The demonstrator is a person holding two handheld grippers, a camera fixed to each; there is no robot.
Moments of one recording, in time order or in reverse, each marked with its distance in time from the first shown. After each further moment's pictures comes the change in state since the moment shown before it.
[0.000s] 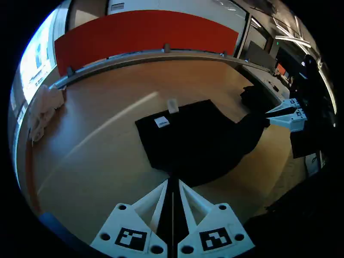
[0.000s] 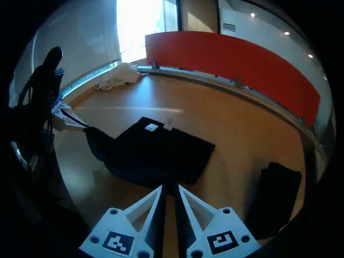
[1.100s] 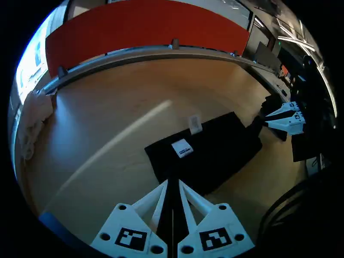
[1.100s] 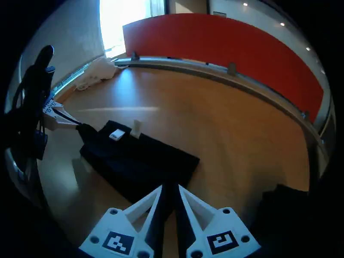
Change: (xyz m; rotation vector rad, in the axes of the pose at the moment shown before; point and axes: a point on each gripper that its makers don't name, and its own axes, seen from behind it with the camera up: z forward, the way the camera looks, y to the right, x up) left arm 0.059 -0.055 0.102 -0.013 -0.030 -0.010; right arm 0.024 0.072 0.096 -0.049 -0.080 0.061
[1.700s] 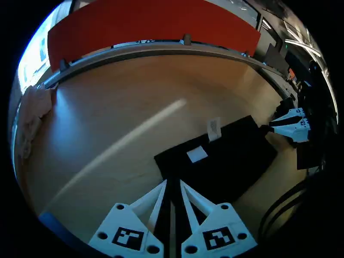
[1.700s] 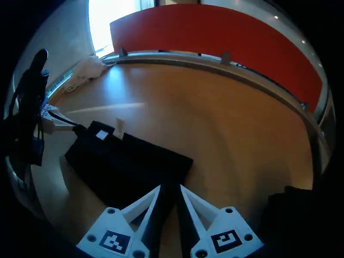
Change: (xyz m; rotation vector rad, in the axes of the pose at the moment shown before) left arm 0.008 -0.028 0.043 0.052 -0.012 -0.039; right arm 0.000 0.020 0.038 -0.039 -0.027 0.056
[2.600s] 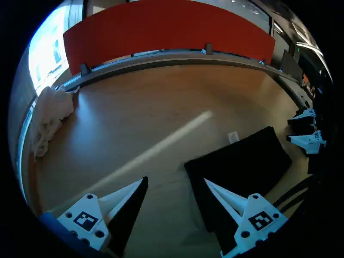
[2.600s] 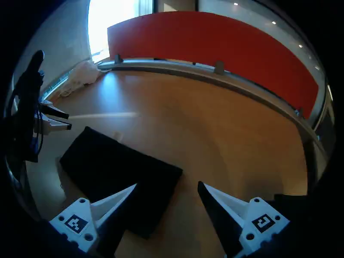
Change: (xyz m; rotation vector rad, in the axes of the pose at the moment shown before) left arm 0.013 -0.047 -0.018 0.158 0.059 -0.035; right arm 0.018 0.015 -0.006 -0.056 0.058 -0.016
